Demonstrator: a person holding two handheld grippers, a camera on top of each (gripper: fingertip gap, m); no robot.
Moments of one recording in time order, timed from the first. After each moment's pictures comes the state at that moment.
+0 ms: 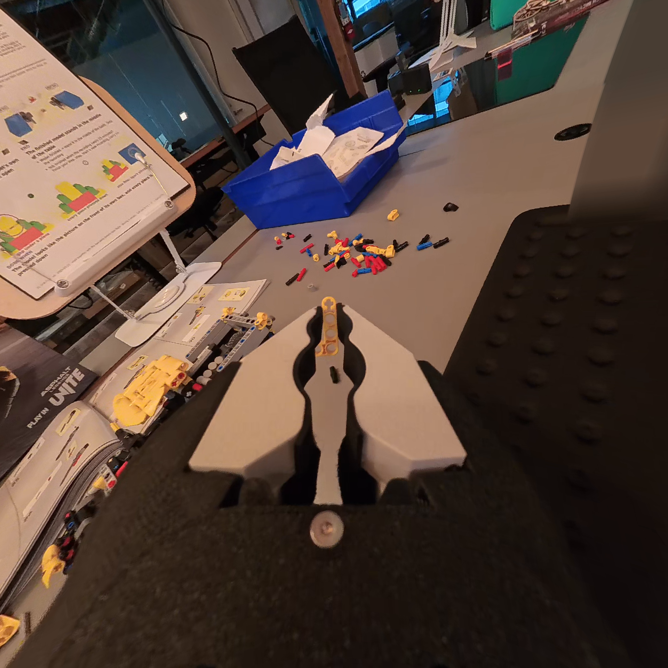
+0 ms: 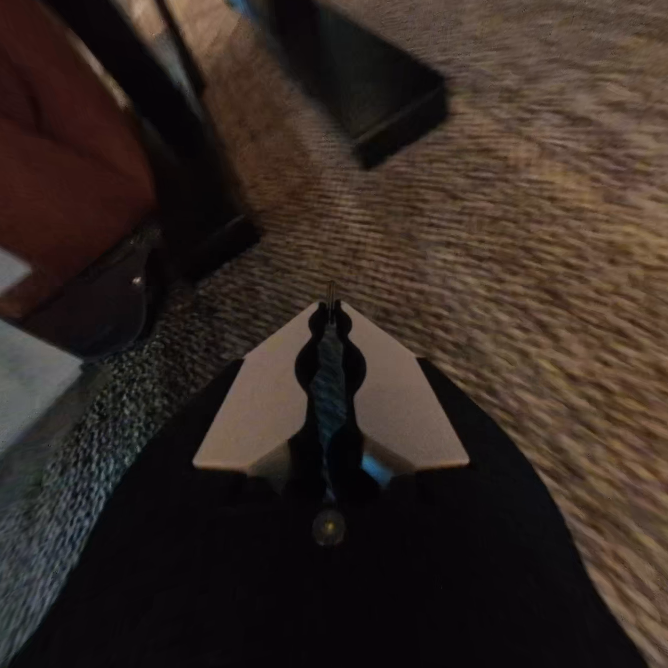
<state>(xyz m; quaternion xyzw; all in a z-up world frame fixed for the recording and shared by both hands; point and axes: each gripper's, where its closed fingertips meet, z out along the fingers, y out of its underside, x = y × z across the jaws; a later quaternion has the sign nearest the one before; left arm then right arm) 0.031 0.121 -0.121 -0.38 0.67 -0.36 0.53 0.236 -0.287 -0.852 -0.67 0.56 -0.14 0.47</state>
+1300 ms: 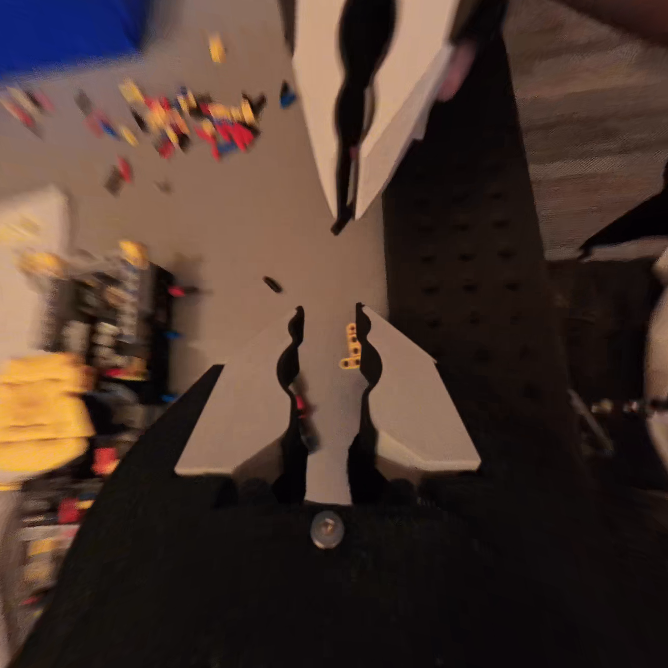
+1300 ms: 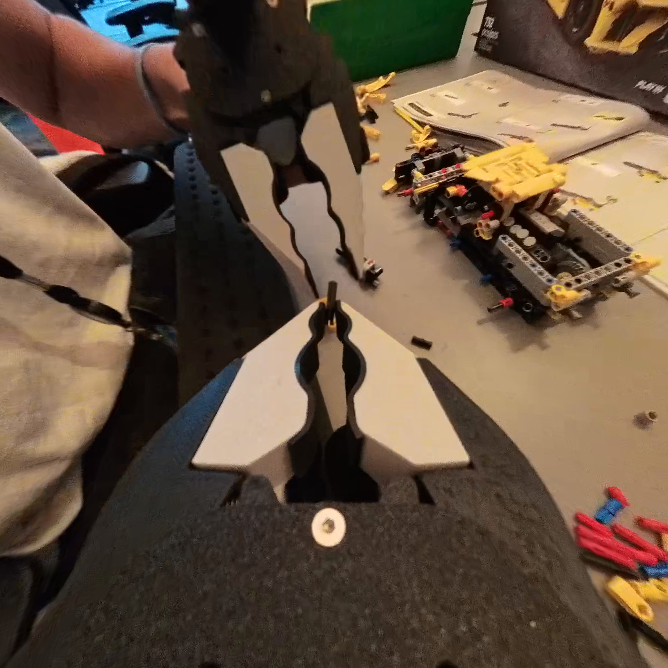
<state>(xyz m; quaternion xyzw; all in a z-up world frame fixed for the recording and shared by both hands) -0.005 0.140 -0.164 -0.33 0.86 -0.33 0.20 0.006 0.118 -0.132 -0.83 -0.18 0.17 0.50</state>
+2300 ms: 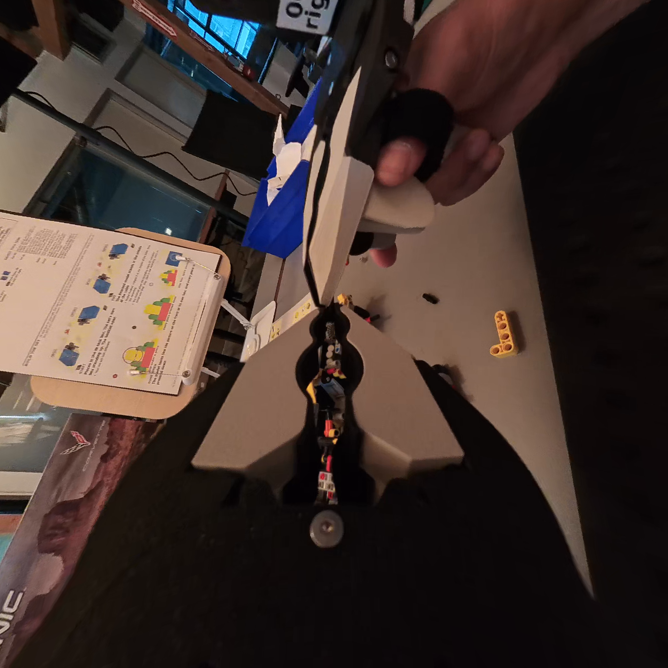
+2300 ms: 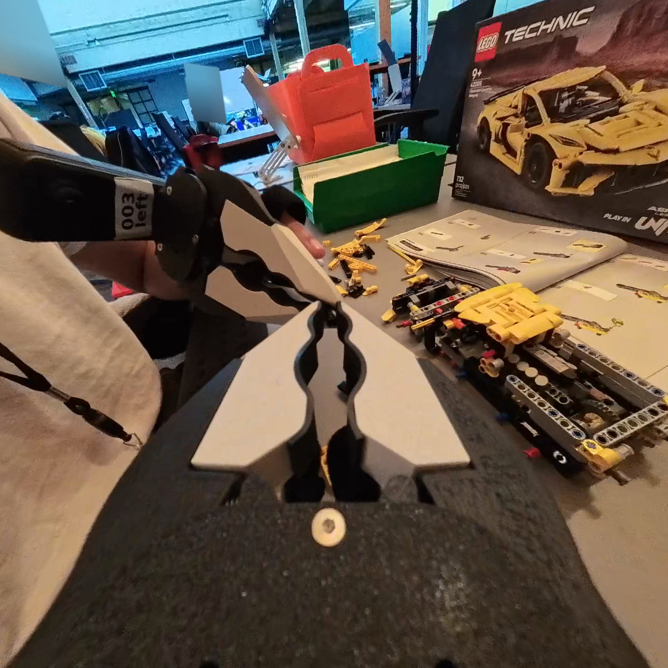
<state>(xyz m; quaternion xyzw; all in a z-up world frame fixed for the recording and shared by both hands) -0.004 0.182 -0.089 -0.15 0.78 -0.24 0.56 -0.018 0.195 -0.078 -0.74 -0.13 0.22 0.62</state>
